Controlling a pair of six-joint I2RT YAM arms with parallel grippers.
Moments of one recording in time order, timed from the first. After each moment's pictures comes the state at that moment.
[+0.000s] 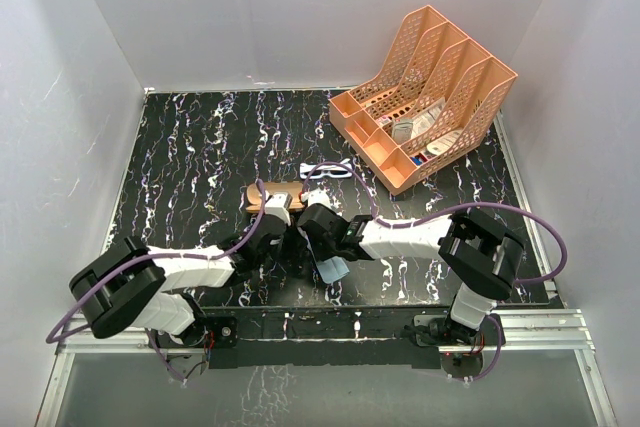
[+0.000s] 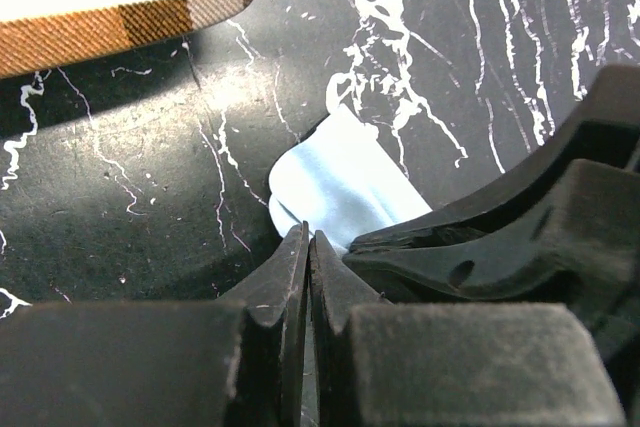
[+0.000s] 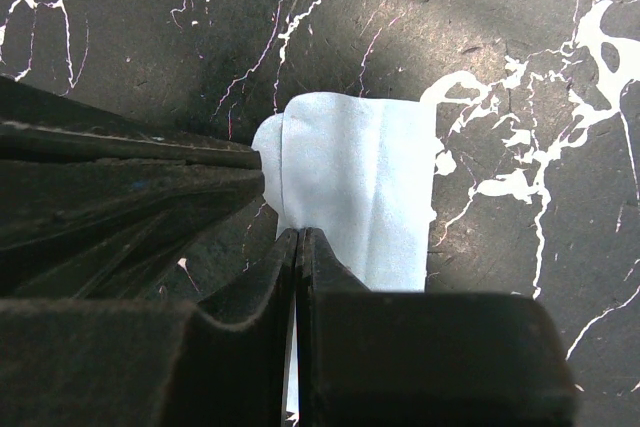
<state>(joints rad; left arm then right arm) -0.89 1.33 0.37 0.37 -0.17 -0.69 1.05 1.68 0.92 -0.20 0.21 0.55</state>
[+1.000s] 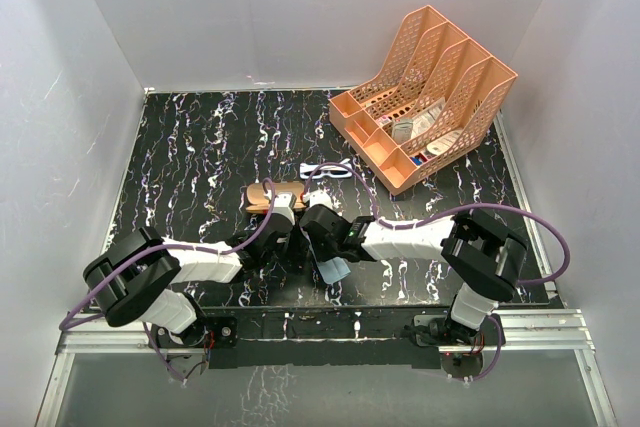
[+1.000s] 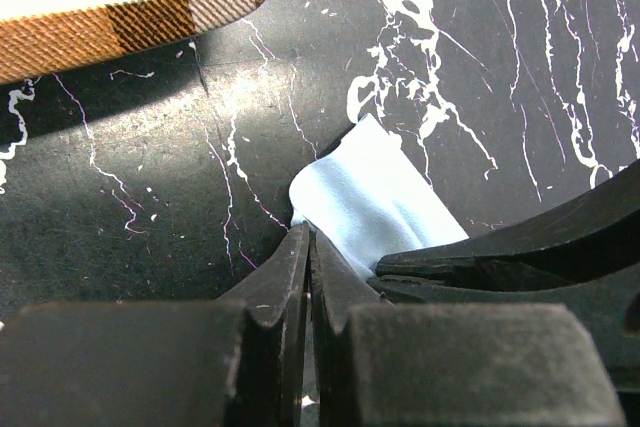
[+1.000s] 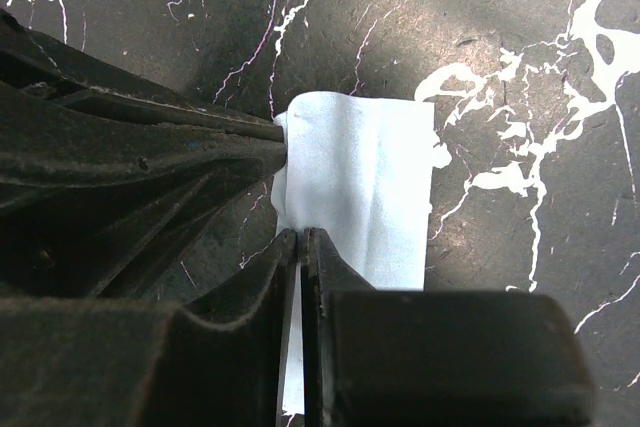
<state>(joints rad) -0.89 1.44 0.40 0.38 -0.20 -0.69 1.05 1.67 0.90 -0.19 0.21 0.55</state>
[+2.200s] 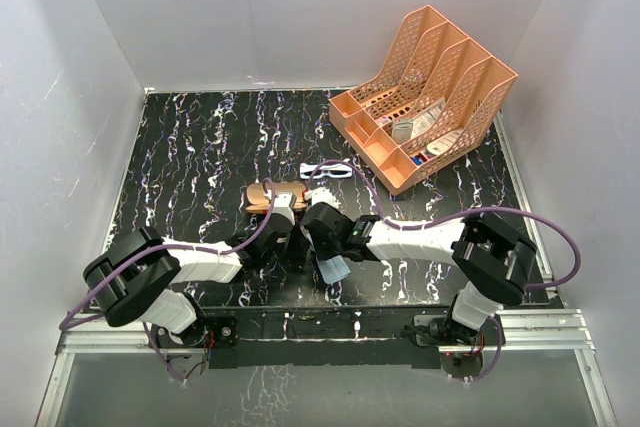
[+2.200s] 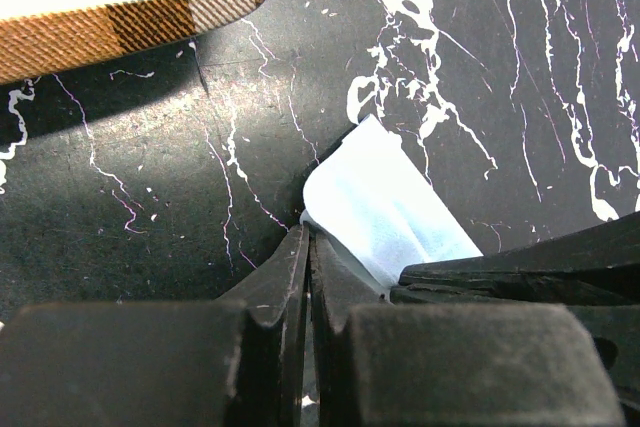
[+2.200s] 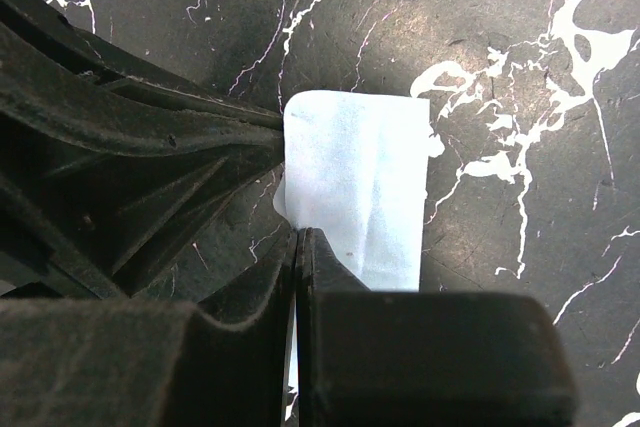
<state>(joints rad) -0.89 1.44 0.40 0.38 -0.19 -0.69 1.05 1.62 0.90 -0.22 0.21 0.55</state>
